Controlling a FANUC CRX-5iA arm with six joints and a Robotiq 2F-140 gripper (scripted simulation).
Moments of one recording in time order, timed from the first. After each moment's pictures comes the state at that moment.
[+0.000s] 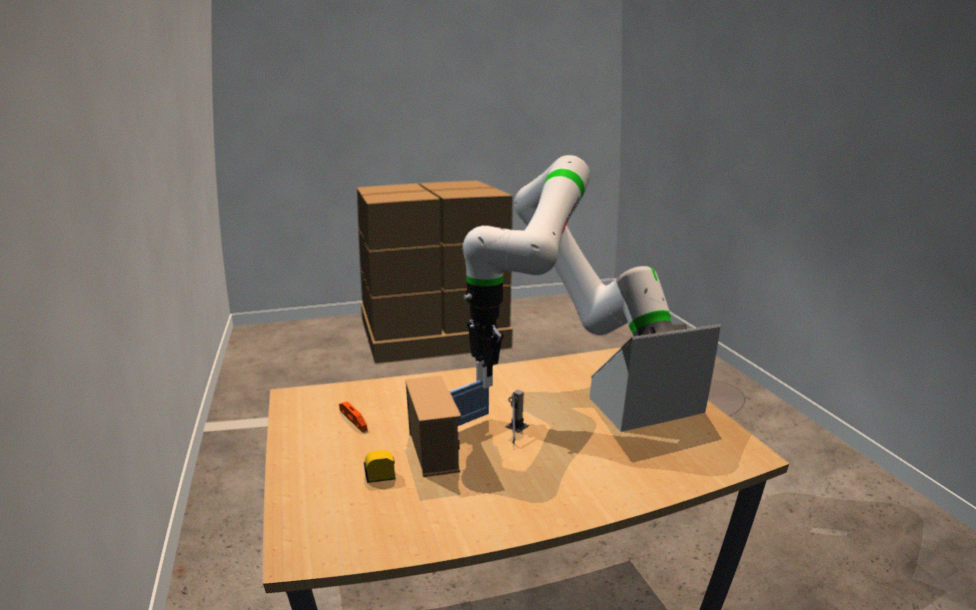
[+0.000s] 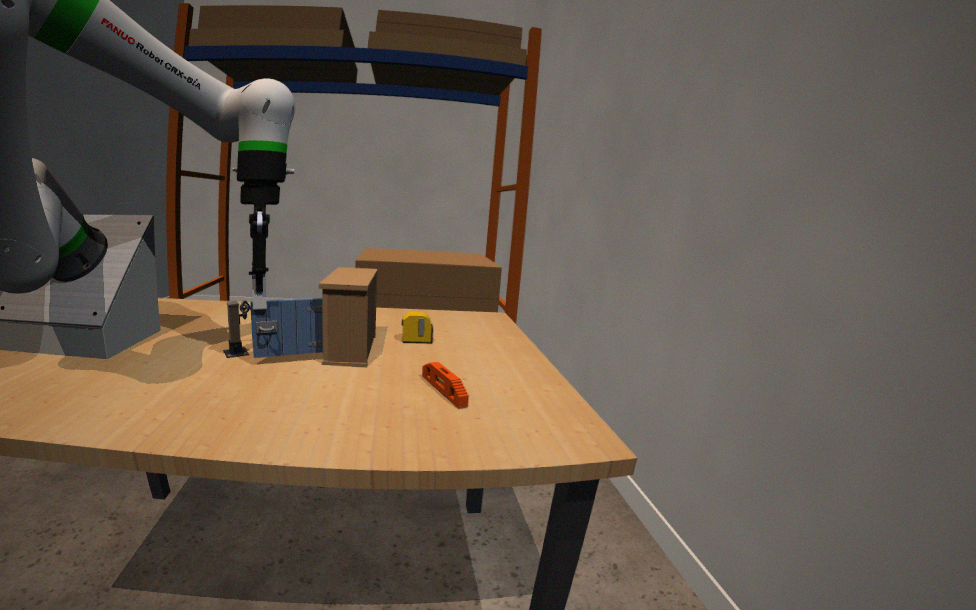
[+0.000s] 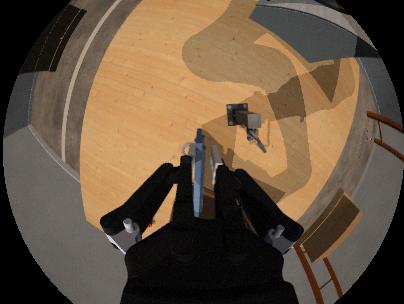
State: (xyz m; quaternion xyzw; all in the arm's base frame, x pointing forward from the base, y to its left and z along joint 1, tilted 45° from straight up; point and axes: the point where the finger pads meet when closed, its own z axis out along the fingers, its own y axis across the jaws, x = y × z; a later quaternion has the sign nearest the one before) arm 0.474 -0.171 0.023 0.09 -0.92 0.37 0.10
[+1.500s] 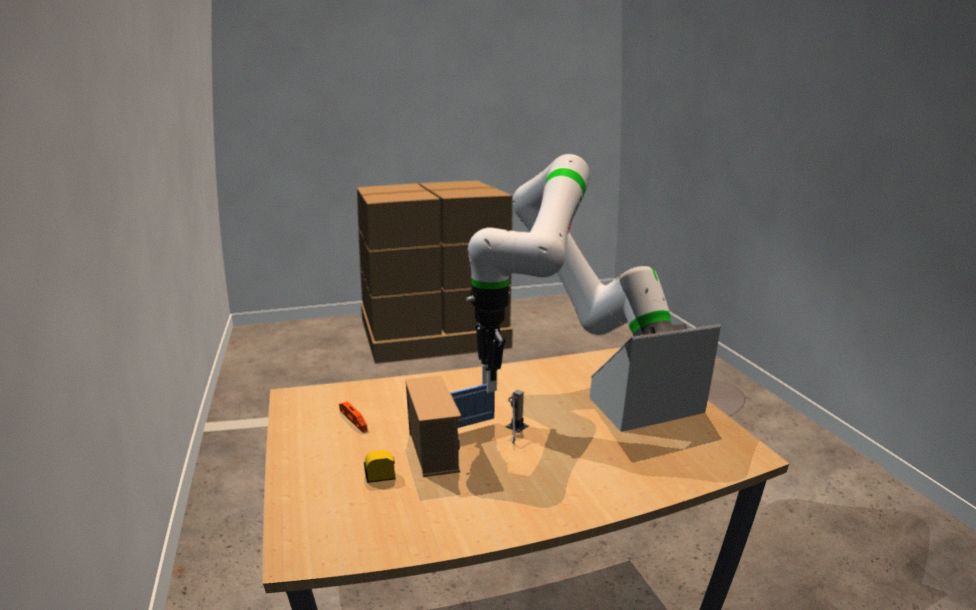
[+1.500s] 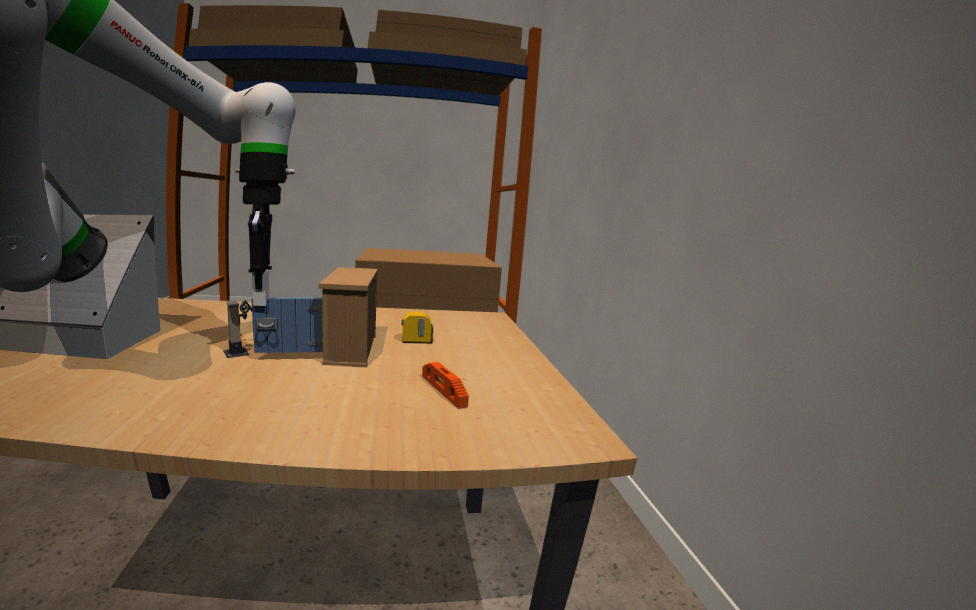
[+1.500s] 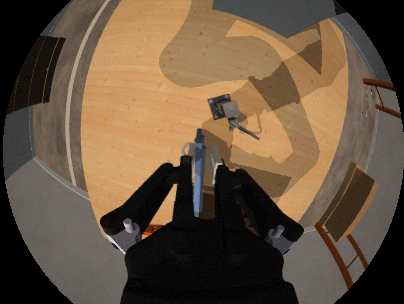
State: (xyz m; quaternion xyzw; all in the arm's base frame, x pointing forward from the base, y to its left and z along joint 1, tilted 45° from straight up) arm 0.471 -0.151 0.004 0.00 -0.92 0.38 0.06
